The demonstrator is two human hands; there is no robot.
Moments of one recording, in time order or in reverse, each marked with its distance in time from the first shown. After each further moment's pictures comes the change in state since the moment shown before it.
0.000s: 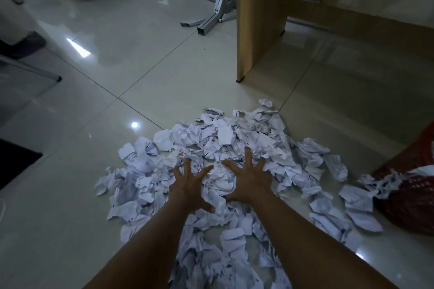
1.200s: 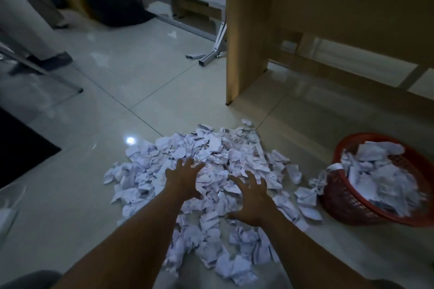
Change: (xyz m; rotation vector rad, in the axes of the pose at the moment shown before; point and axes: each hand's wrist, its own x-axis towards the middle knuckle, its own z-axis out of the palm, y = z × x) left_hand -0.123 0.063 -0.083 0.091 0.096 0.001; right_hand -0.143 0.068 -0.016 0.138 0.107 -0.154
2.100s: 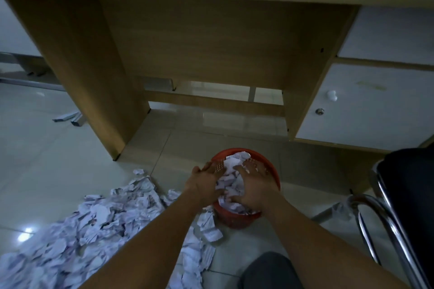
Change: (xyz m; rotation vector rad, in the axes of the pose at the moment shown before) left_hand 0.034 0.346 -0.115 0.231 0.253 0.826; right_hand -0.147 0.211 -0.186 -0.061 0.441 0.370
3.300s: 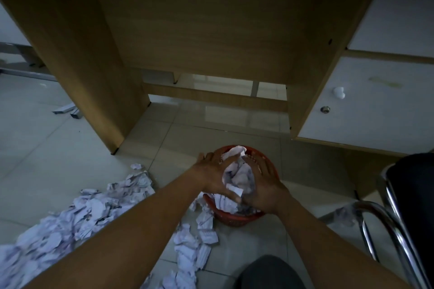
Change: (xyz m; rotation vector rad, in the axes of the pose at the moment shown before) left_hand 0.026 0.011 -0.037 -0.188 -0.107 0.072; right_hand 0.012 0.056 0.027 0.276 0.085 -0.087
